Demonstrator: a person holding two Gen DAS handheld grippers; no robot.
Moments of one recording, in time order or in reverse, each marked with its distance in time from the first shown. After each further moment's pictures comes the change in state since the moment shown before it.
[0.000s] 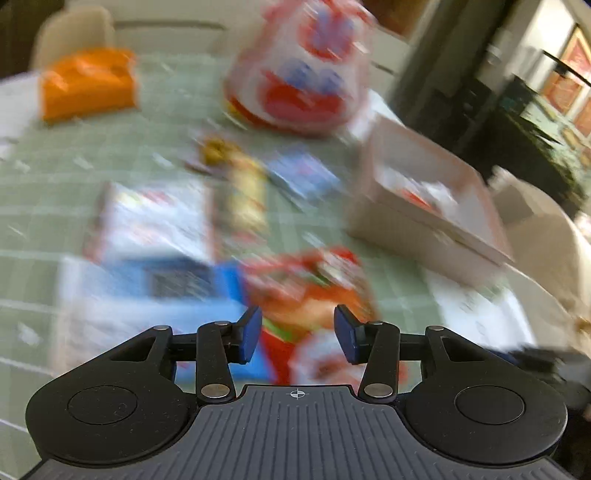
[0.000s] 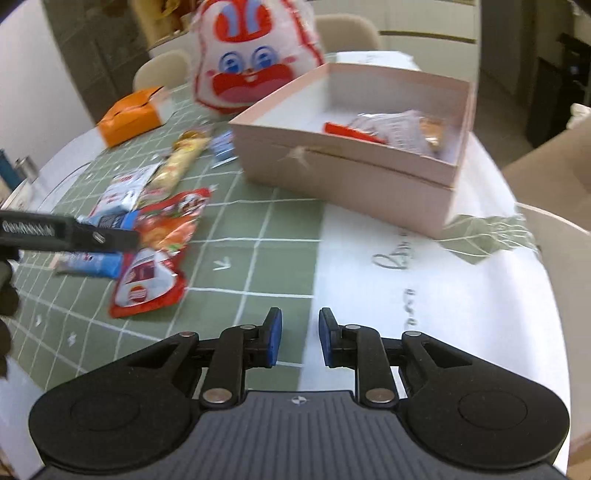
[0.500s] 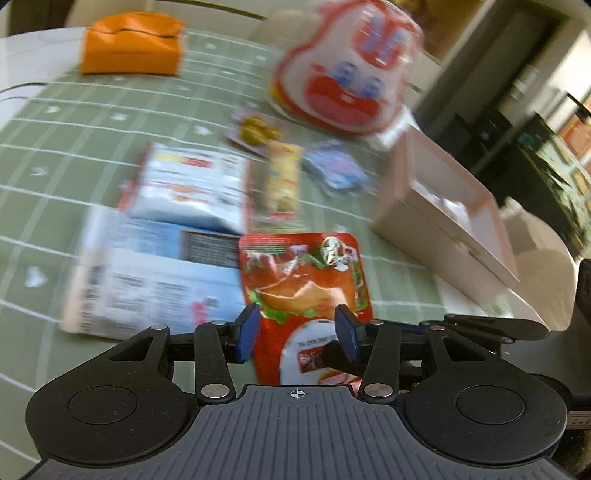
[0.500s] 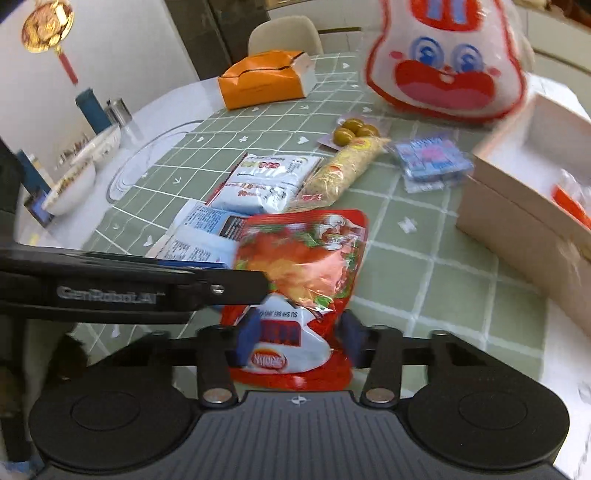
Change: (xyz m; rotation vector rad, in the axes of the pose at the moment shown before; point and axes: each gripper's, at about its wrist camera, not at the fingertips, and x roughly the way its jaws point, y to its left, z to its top) left arm 0.004 0.014 -0.021 -0.135 0.036 -0.082; right arm 0.048 0.102 0.045 -0.216 0.102 0.278
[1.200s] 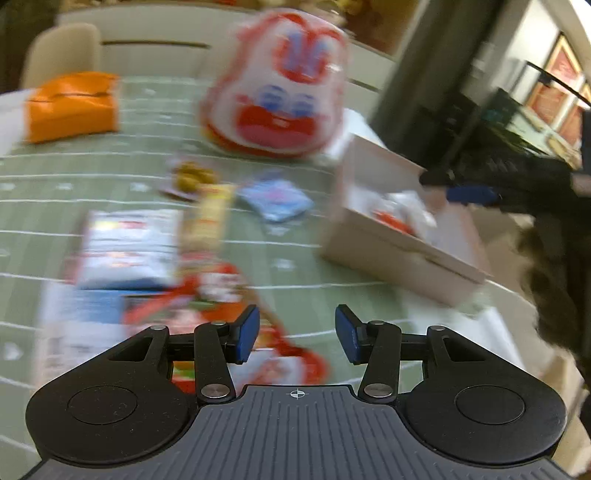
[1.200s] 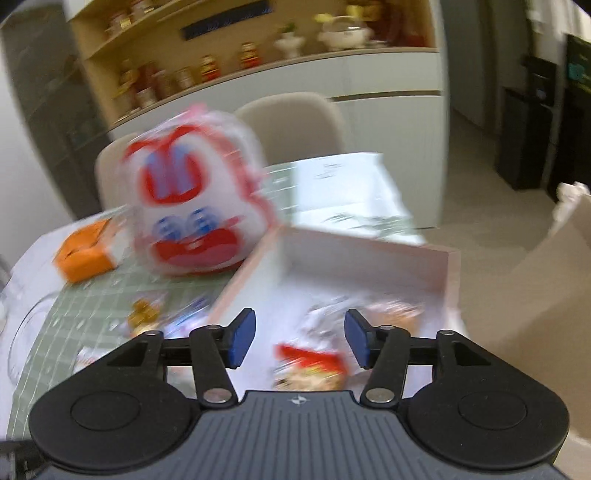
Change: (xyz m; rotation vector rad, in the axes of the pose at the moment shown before) left arm -0.010 -0.038 0.013 0.152 -0.086 0.014; right arm -0.070 -0.113 0.083 0.227 -0.253 -0.272
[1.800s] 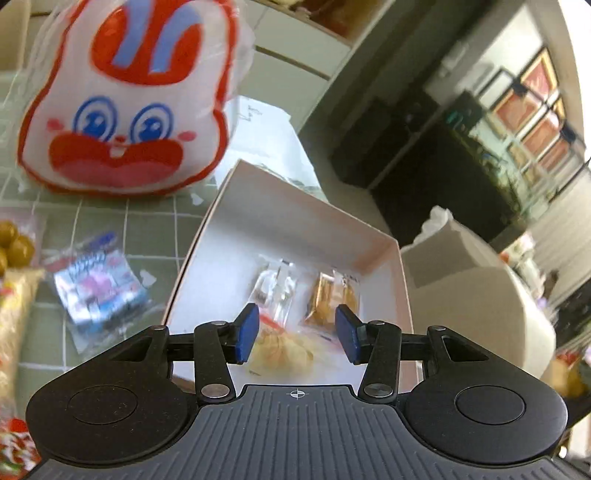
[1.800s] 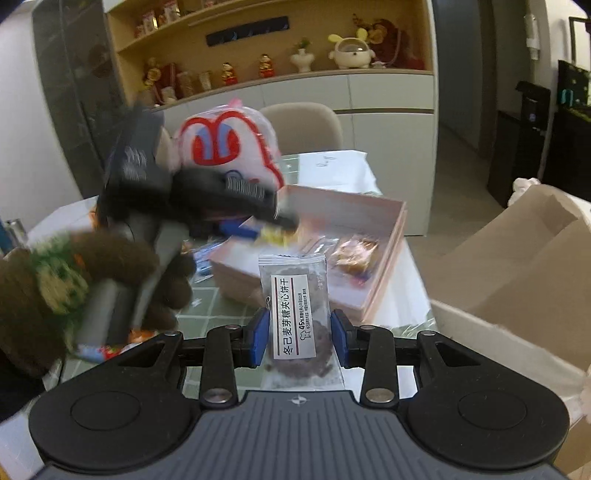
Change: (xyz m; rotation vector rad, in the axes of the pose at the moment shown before) left arm 0.127 -0.090 0.096 -0.067 0.072 -0.249; right arm -0.126 -0.017 -0.076 -0.025 -0.074 -0.127
